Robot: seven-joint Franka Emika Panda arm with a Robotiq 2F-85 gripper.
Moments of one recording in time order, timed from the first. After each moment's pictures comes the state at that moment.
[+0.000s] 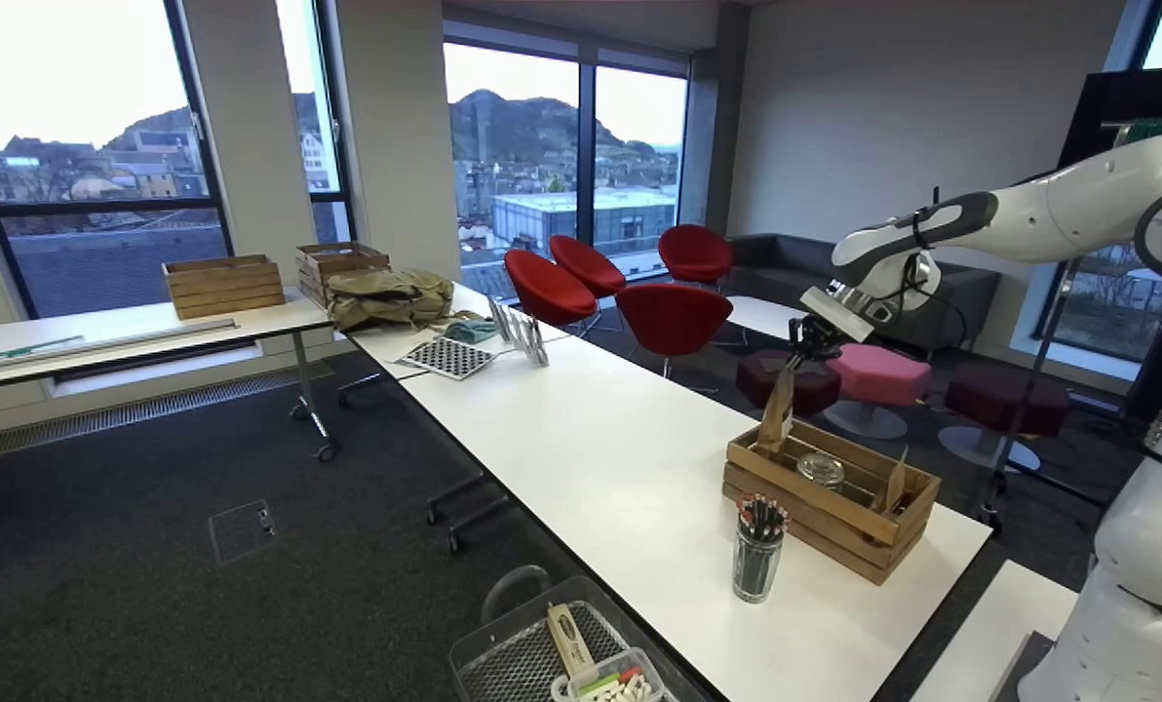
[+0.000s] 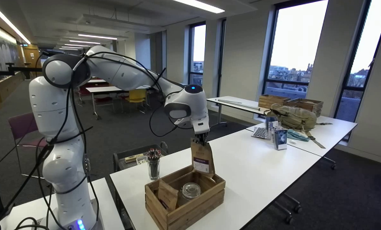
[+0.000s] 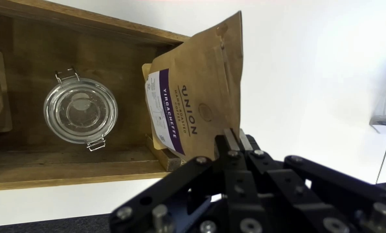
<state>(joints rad) -0.17 -0.07 -0.17 -2.21 0.49 2.43 0.66</state>
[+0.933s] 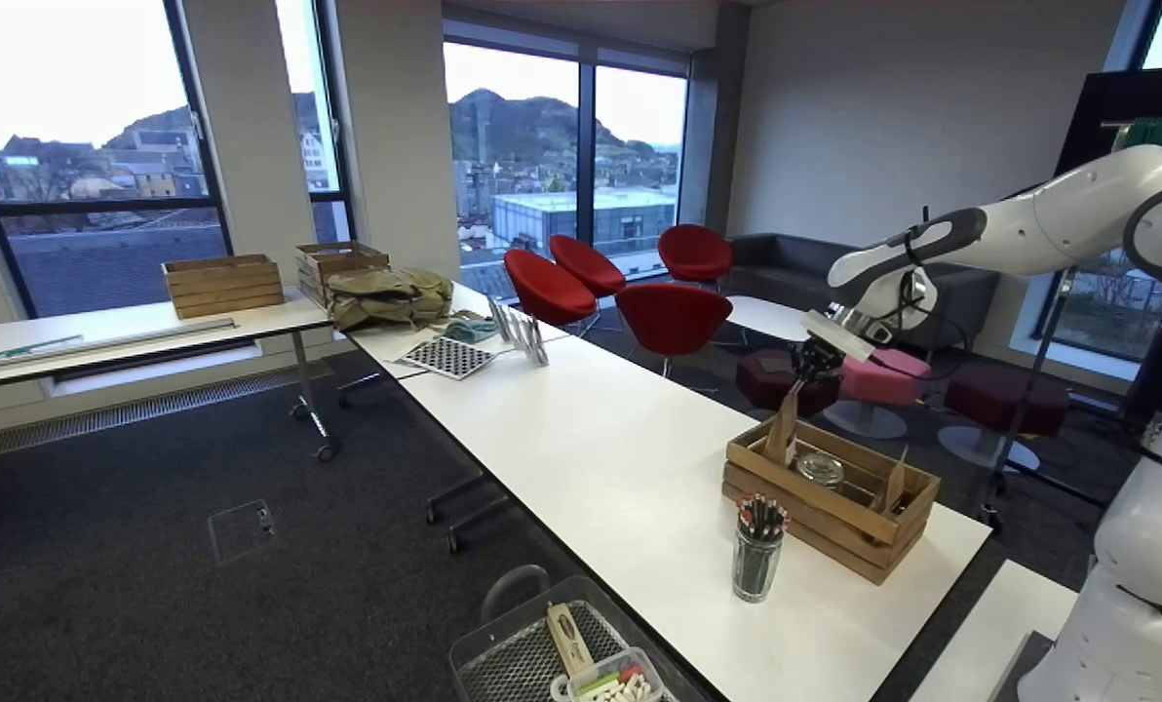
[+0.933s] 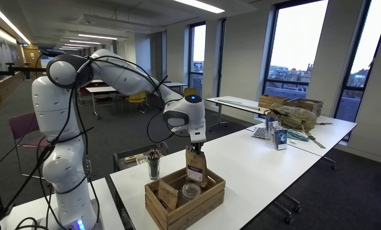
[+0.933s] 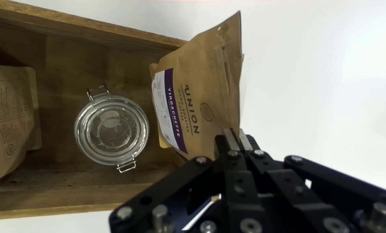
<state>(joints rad) -0.17 -0.04 -0.17 -2.27 0.49 2.43 0.66</state>
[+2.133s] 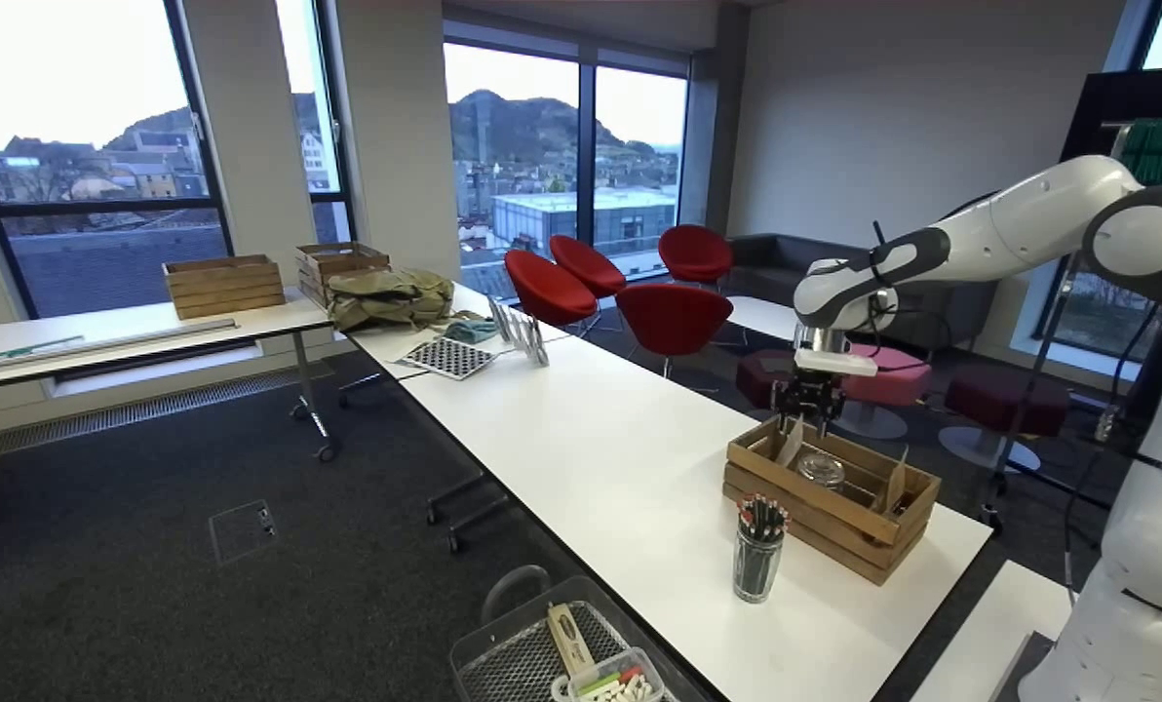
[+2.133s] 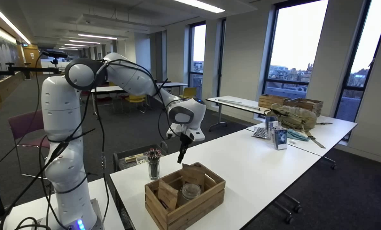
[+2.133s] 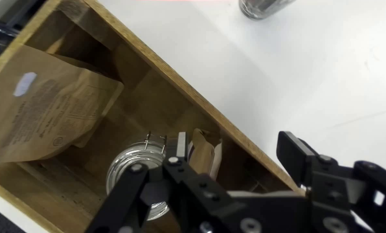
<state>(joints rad) -0.10 0.06 -0.11 -2.17 0.22 2.04 0.42</state>
